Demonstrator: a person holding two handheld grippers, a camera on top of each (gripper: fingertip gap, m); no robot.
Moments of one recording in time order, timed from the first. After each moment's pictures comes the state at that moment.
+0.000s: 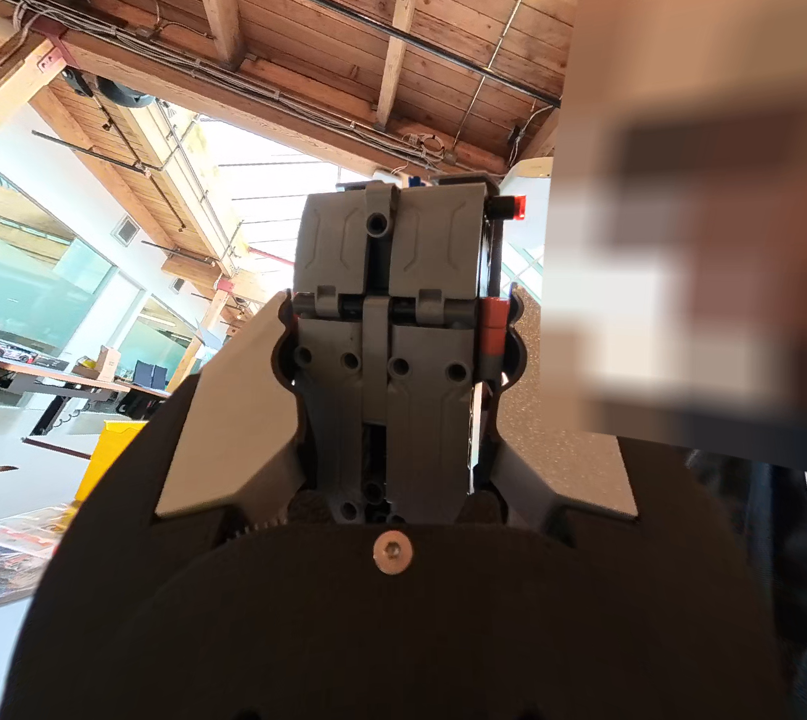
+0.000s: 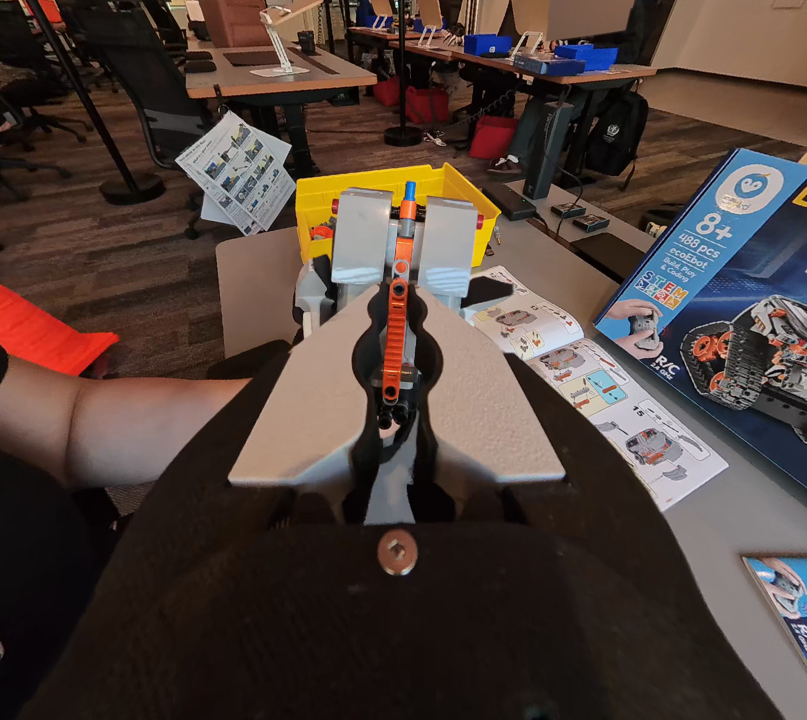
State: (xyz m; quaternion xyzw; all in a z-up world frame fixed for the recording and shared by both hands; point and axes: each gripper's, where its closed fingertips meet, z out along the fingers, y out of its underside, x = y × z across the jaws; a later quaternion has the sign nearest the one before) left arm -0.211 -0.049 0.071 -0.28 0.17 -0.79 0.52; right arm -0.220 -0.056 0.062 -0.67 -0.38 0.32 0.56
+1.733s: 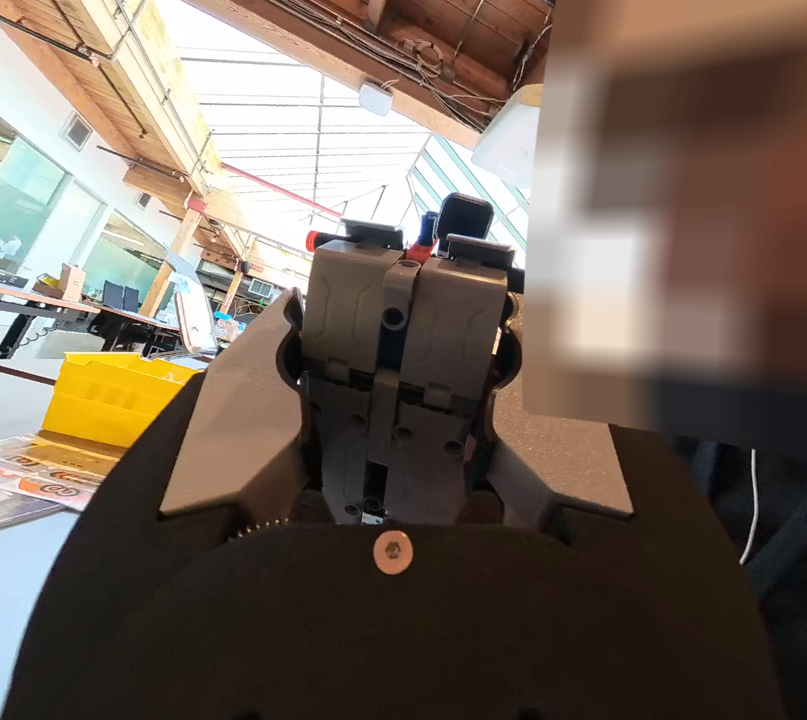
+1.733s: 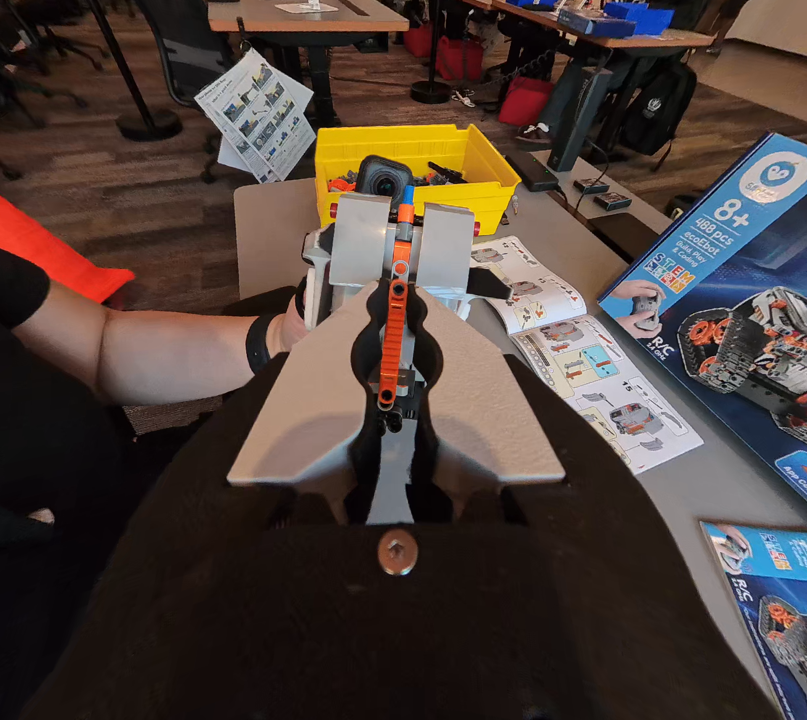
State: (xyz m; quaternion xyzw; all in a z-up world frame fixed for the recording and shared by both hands) left arm -0.188 -0.068 0.066 -0.32 0.24 -0.79 0.46; right arm -0.199 -0.073 0.053 -0.67 -0.44 0.30 0.52
